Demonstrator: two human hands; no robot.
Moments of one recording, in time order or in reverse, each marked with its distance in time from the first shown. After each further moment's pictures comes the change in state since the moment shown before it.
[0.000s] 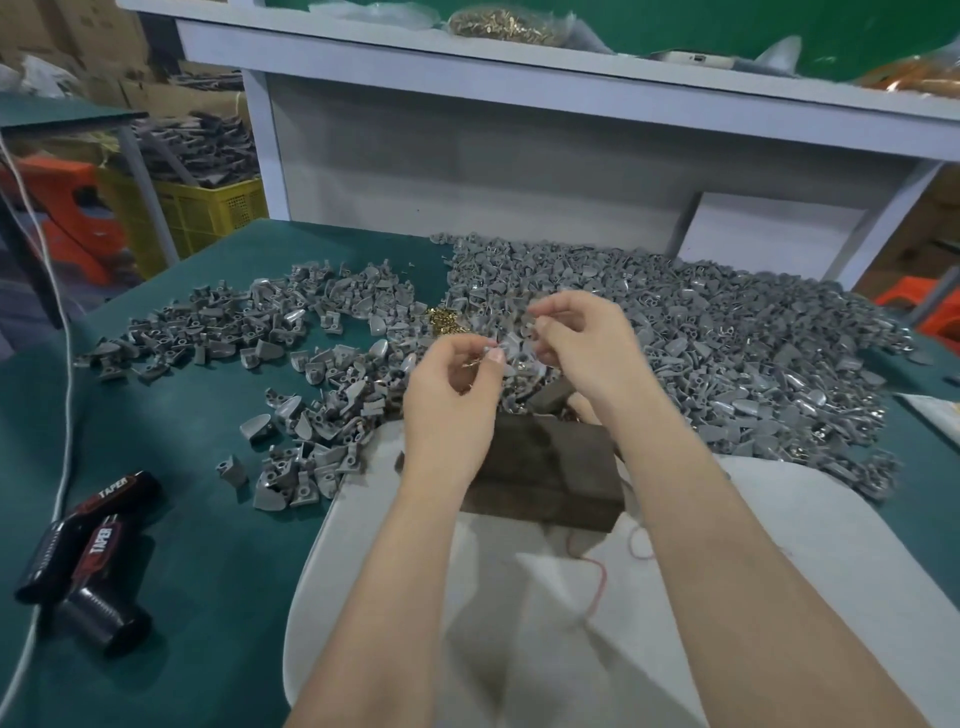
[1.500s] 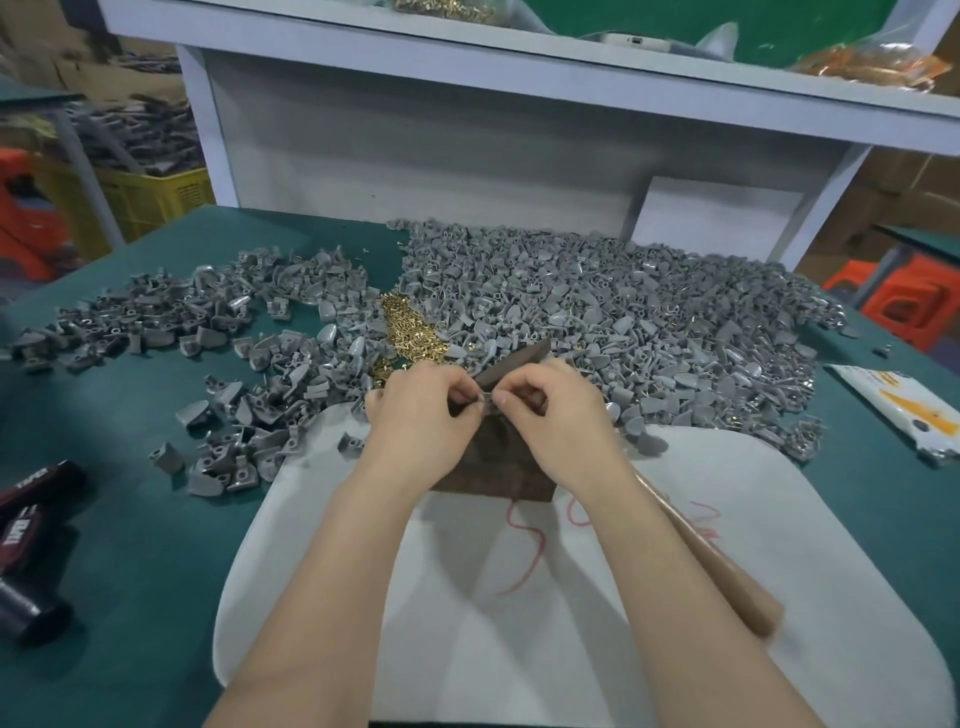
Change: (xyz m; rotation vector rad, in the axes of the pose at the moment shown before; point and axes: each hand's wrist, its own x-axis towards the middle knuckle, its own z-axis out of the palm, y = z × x) left_hand -0.014 0.000 0.006 0.773 -0.319 0.065; right_hand -0.057 0.053 -0.019 -0.319 -0.001 -0.186
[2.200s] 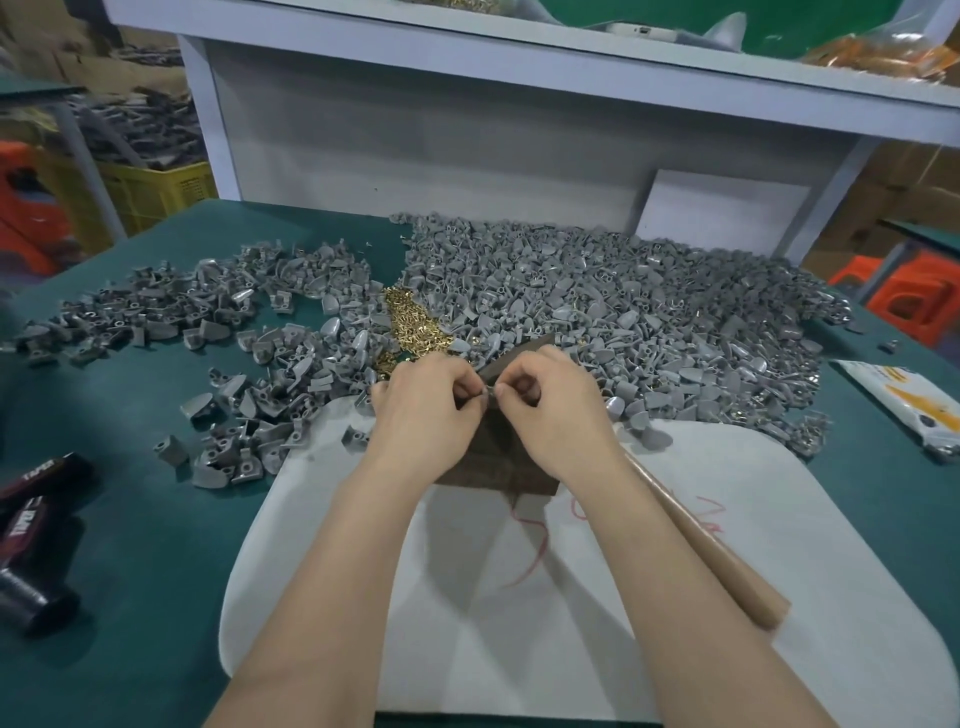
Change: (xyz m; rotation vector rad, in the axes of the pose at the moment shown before) left_hand 0.000 0.001 0.002 0.017 0.000 -0.001; right_hand -0.001 -0.011 0.001 -0.129 -0.006 -0.018
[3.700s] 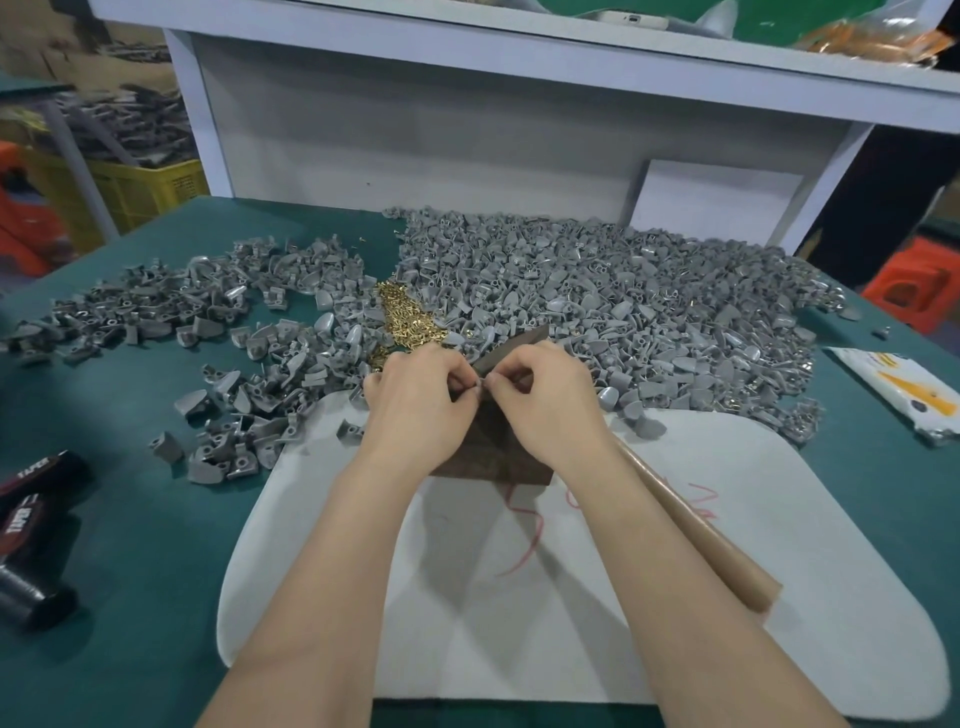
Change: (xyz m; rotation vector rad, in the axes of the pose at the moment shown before) left_hand 0.002 -0.003 0.002 0.046 0.035 0.015; right_hand 0.003 -0.002 0.003 0.021 0.001 0.101
